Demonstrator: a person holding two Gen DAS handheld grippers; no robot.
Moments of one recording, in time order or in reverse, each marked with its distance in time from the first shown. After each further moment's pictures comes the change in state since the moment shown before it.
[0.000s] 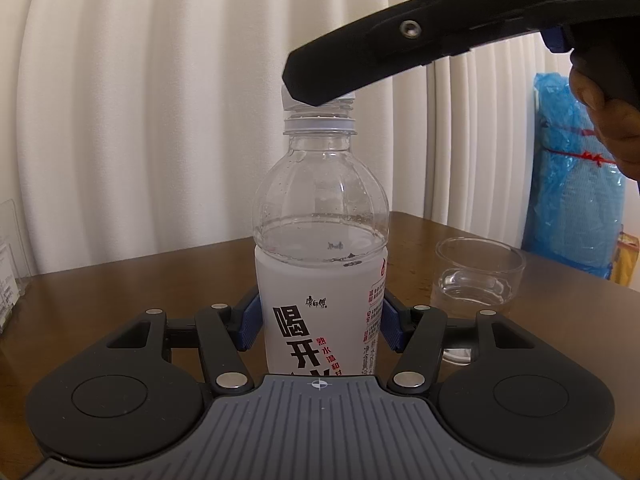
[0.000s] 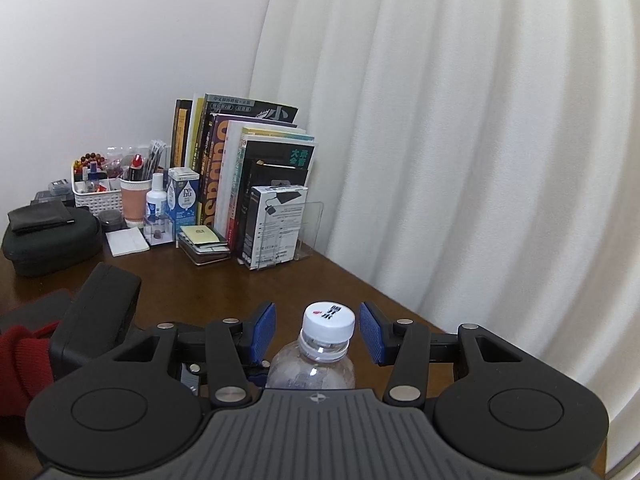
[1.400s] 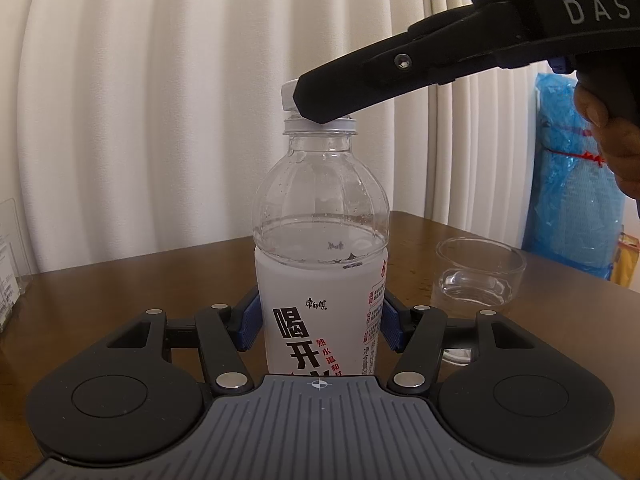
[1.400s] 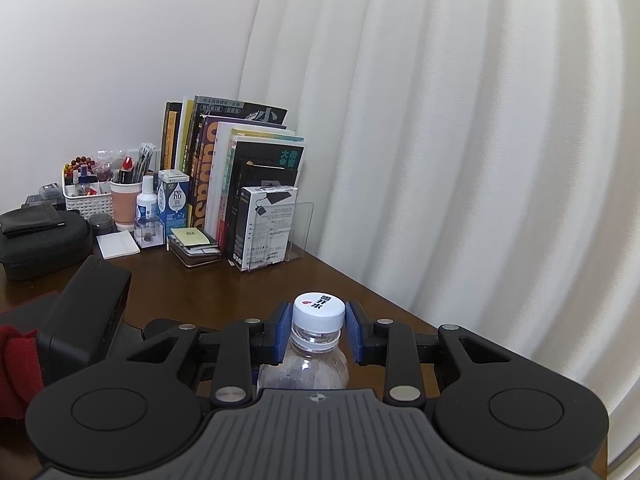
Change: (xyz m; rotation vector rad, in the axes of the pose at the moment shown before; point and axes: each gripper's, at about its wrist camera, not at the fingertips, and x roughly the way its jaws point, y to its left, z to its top) left arm 0.008 -0.006 0.000 -0.005 0.004 -0.001; right arm -0.002 0.000 -0.011 0.017 -0.009 -0.021
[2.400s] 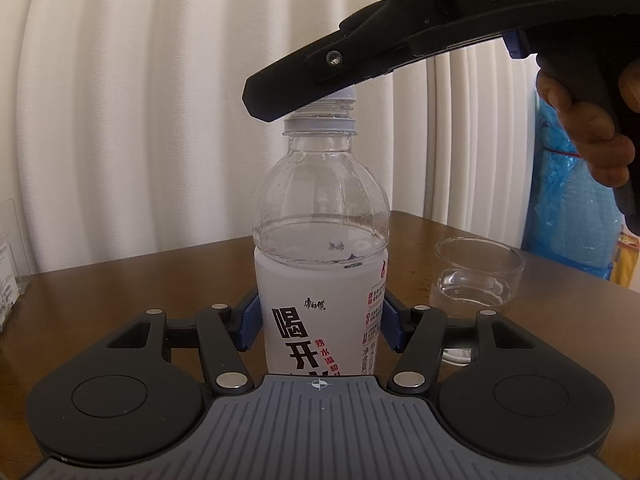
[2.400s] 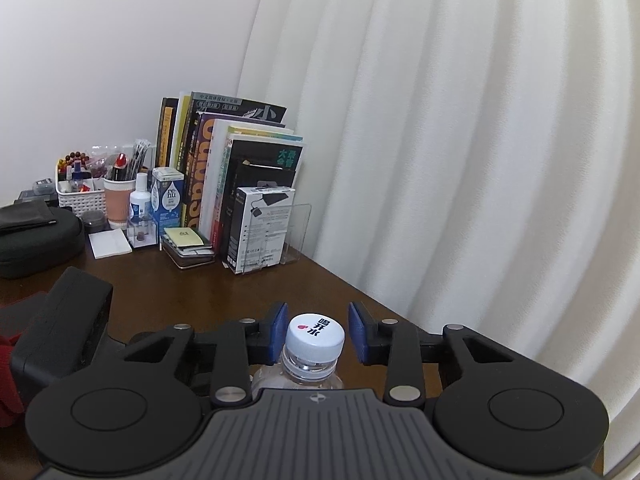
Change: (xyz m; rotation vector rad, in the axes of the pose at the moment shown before) left arm 0.000 0.003 -0.001 0.004 -0.002 -0.005; right arm 0.014 -0.001 0.007 -0.004 -0.002 -0.005
